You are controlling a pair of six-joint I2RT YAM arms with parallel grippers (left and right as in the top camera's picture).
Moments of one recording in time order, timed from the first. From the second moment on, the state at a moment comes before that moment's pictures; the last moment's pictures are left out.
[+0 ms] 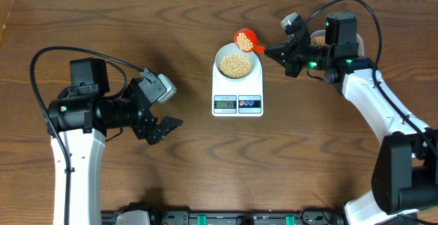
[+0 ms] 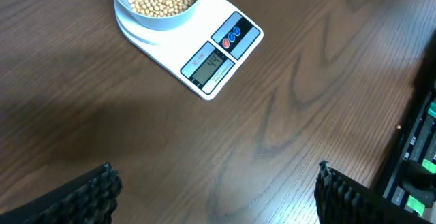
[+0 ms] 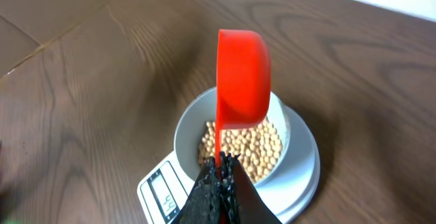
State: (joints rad) left arm 0.14 1.22 1.19 -1.22 0.70 0.95; right arm 0.14 1.73 1.18 -0.13 -0.89 -0.23
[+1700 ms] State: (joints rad) left arm 0.14 1.22 1.19 -1.22 0.70 0.96; right arm 0.18 1.74 1.18 -0.09 -0.86 -0.23
